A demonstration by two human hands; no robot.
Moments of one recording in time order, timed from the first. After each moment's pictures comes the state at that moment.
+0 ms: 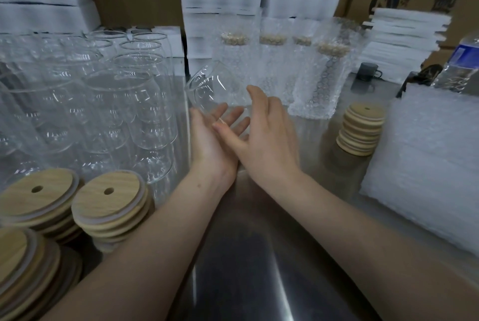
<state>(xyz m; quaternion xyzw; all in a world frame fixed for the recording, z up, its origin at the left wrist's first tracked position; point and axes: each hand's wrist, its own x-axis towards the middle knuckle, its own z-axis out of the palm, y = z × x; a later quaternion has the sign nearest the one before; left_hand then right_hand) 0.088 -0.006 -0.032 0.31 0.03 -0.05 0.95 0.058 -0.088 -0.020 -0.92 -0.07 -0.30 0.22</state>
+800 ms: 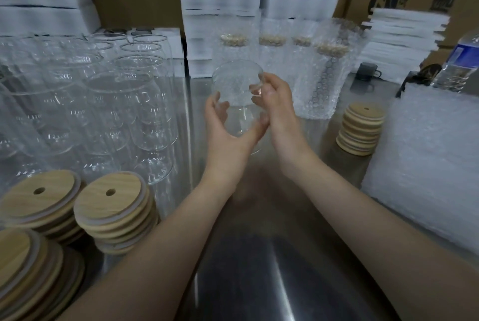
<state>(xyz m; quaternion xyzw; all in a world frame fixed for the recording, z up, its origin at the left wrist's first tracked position) 0.078 -0.016 -0.045 0.62 -0.09 0.16 0.76 0.074 -0.107 -0.010 -0.73 -0.12 -0.17 0.66</state>
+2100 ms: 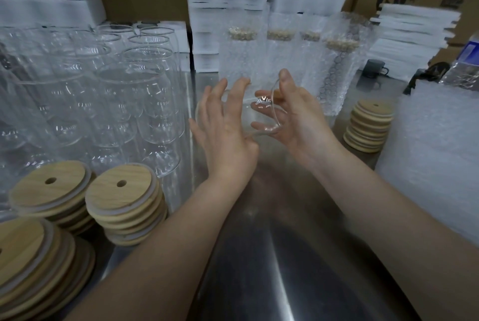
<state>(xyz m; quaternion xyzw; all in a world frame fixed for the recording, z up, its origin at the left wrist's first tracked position) 0.068 -0.008 -0.044 0.83 -0.08 0.37 0.41 0.072 -0.117 0.003 -0.58 -0.02 -0.05 0.82</state>
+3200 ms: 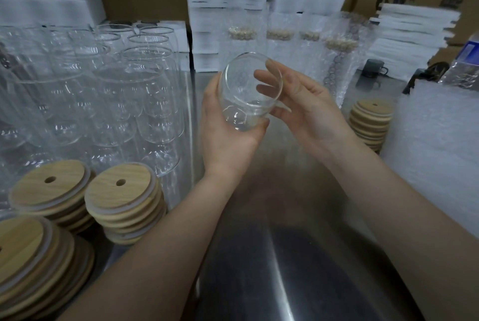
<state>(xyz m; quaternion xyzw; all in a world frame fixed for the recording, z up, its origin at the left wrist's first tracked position) 0.075 -0.006 -0.042 0.71 -0.09 0.32 0.62 0.078 -0.139 0.006 -0.61 -0.19 -0.06 0.76</state>
